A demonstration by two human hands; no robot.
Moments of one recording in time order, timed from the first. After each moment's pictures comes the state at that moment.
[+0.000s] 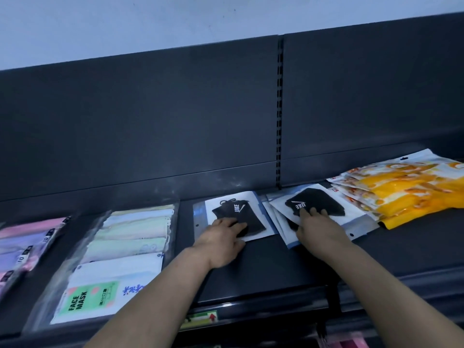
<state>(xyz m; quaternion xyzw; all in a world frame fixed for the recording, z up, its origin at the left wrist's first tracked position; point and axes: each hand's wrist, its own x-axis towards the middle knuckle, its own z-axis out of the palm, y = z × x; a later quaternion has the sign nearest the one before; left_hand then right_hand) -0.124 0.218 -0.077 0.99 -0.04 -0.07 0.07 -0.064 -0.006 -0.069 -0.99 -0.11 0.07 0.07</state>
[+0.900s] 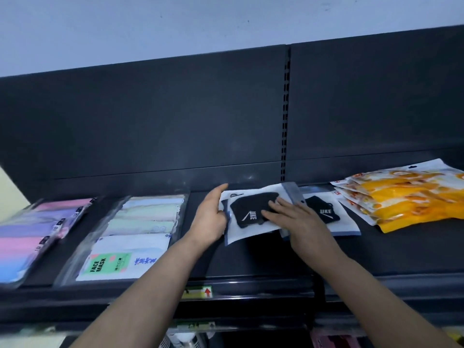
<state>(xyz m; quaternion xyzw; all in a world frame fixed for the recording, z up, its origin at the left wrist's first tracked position) -0.157 0.201 -0.042 0.88 0.11 0.18 0.43 -0.100 -0.018 -0.067 -0.85 -0.43 -0.19 0.23</state>
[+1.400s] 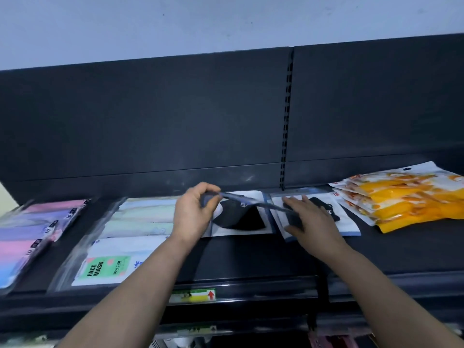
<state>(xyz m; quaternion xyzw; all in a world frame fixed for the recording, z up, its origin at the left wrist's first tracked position) -0.163 0.234 -0.037 0.84 0.06 0.35 0.41 -0.095 -0.020 -0.060 -0.93 -0.26 -0.07 0.24</state>
